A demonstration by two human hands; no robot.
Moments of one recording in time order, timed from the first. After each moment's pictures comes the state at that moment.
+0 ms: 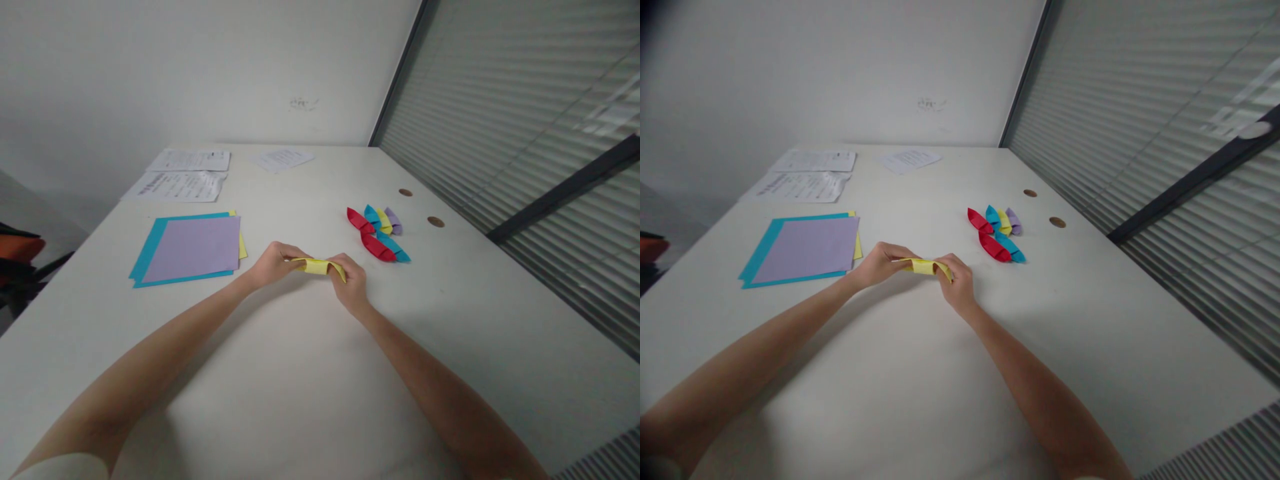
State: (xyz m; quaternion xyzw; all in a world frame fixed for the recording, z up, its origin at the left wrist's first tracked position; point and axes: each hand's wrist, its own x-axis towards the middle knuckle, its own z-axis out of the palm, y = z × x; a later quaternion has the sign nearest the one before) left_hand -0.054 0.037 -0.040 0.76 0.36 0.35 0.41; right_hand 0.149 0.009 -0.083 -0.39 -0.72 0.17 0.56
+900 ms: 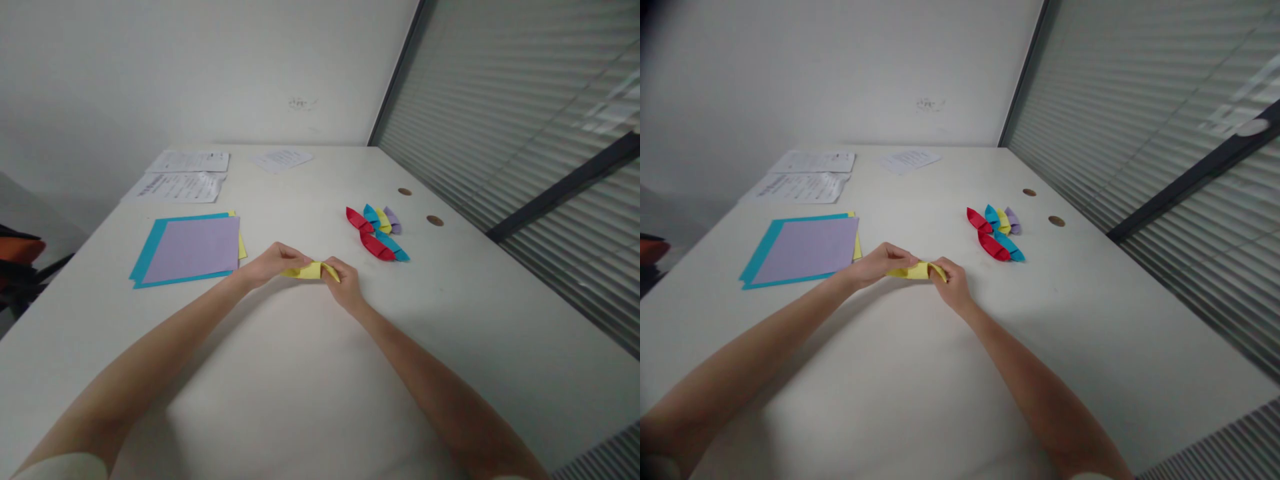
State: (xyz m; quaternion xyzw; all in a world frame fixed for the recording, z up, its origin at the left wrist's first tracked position) left_hand -0.055 0.037 -0.042 0.63 0.38 0.29 0.61; right_hand 0.144 0.009 -0.089 -0.40 -0.70 0.28 0.51
